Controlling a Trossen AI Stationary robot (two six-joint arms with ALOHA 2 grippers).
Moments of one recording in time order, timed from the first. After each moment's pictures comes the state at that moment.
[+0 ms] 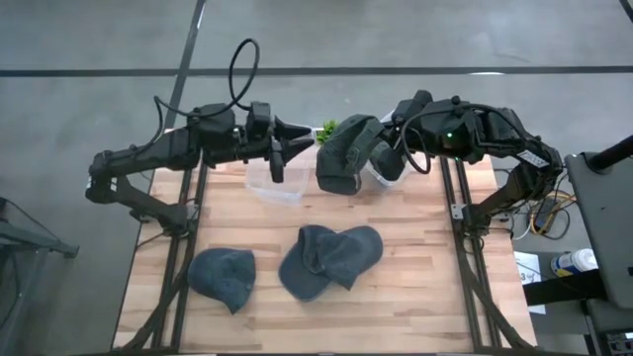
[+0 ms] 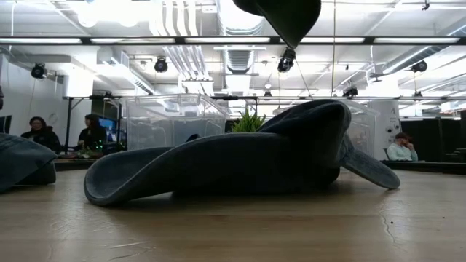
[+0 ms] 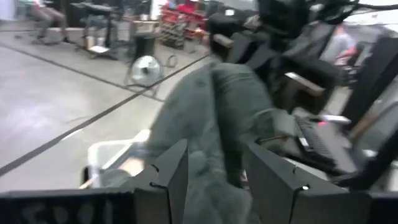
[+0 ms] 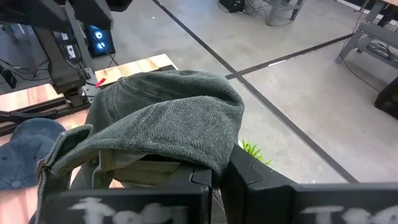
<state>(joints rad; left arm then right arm) 0.09 1.29 1.59 -0.32 -0.14 -0.26 0.01 1.51 2.14 -1.17 0.52 0.23</state>
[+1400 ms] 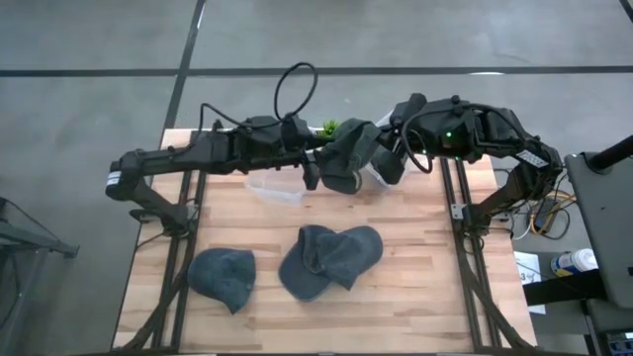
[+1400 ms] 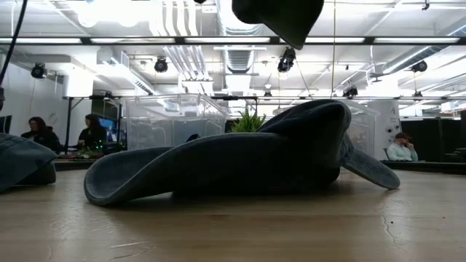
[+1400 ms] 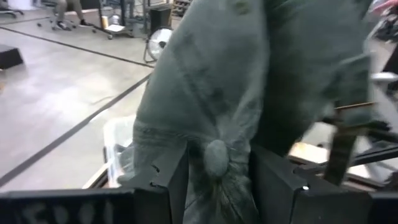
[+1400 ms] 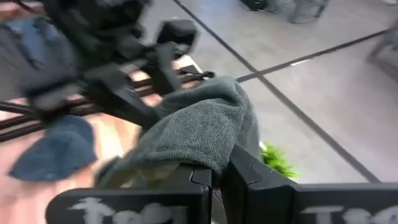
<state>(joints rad) 0.11 1.47 1.58 -0.29 -0.20 -0.16 0.01 1.51 2.13 -1.15 0.42 0.24</state>
